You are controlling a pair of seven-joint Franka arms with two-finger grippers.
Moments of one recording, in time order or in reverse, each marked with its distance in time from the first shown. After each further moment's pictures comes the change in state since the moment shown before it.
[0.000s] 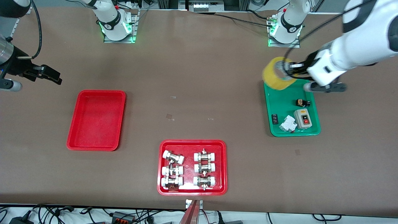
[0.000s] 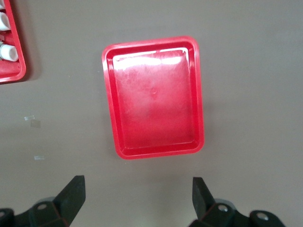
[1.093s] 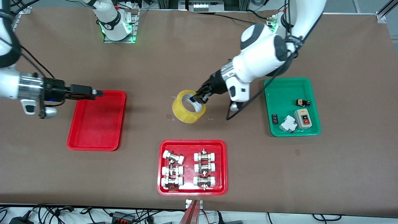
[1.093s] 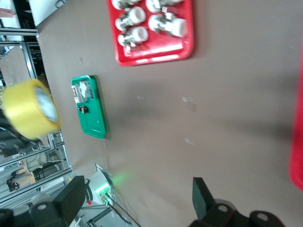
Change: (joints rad) left arm -0.476 0.327 -0.009 0.044 -0.224 0.898 -1.165; right arm -0.019 0.207 0.022 -0.046 0.778 0.074 -0.315
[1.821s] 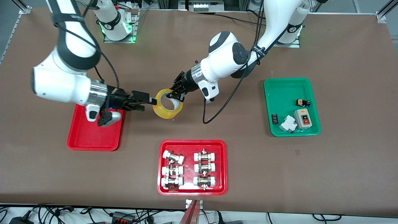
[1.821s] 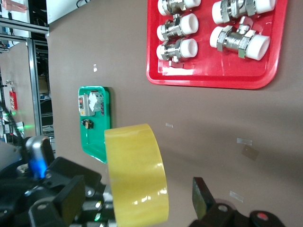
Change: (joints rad) left arm -0.154 0.162 0.005 0.058 0.000 0.192 -0.366; right arm 0.299 0.104 0.004 0.011 0.070 0.345 0.008
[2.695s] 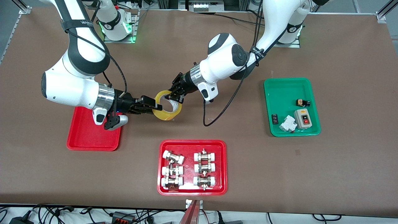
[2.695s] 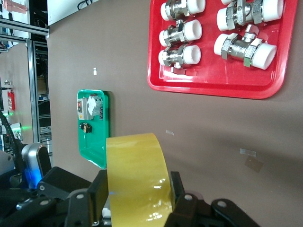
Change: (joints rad) left arm -0.005 0.013 0.003 0.020 0.000 0.001 -0.020; right arm 0.024 0.026 -0.012 0.032 0.004 0.022 -0.012
